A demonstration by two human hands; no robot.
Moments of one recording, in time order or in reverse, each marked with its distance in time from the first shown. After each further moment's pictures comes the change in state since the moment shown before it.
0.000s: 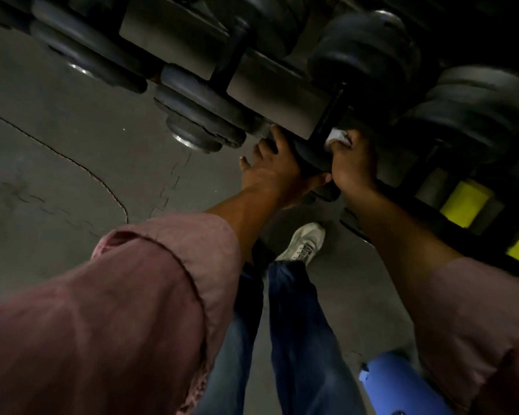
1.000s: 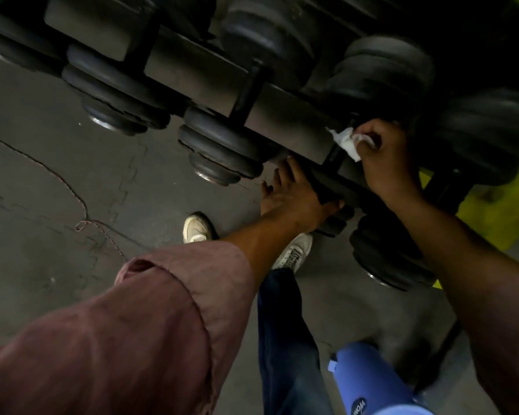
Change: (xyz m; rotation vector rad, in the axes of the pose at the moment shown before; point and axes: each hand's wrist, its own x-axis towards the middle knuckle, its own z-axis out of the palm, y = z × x) left_hand -0.059 0.139 0.123 -0.022 -0.161 0.046; right_hand 0.021 0.103 -0.180 -0.118 0.000 -0.342
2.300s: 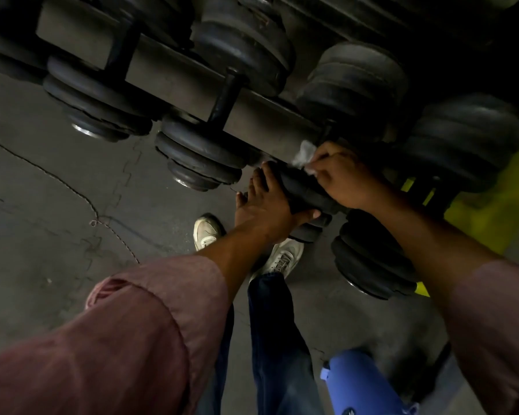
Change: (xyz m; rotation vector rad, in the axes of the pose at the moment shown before) left_hand 0.004 0.003 0.022 -0.021 0.136 -0.012; right_hand 0.008 0.022 -0.008 -0.418 -0.510 -0.356
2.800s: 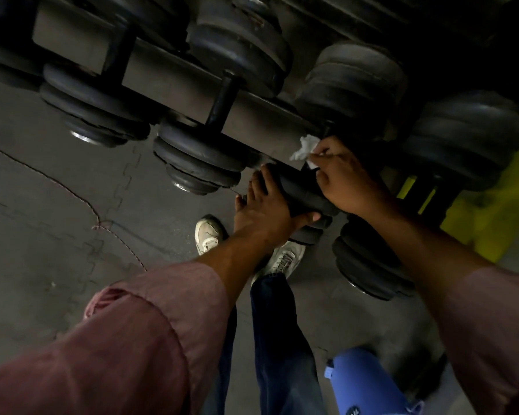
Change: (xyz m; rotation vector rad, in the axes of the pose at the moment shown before) left_hand 0.000 0.002 -0.001 0.023 -0.005 -0.026; right_hand 0.002 0.003 0.013 0.010 0.160 0.012
